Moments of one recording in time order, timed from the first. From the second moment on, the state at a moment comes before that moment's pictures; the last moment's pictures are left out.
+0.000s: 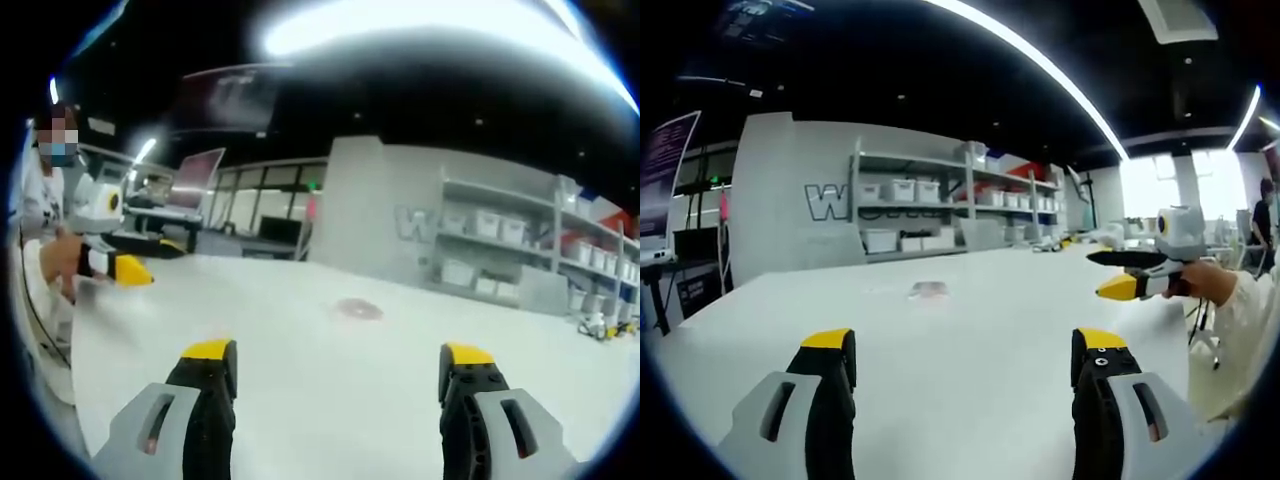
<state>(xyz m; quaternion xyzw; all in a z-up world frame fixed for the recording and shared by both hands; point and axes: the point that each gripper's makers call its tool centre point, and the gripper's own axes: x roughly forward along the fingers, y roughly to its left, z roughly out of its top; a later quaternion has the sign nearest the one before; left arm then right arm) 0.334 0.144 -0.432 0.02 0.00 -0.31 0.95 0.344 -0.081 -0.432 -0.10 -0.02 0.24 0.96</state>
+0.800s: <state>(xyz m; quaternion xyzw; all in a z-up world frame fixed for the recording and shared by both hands) 0.334 0.142 -0.433 0.02 0.00 -0.31 0.95 0.352 -0.088 -0.430 -0.10 -0.02 0.23 0.97</state>
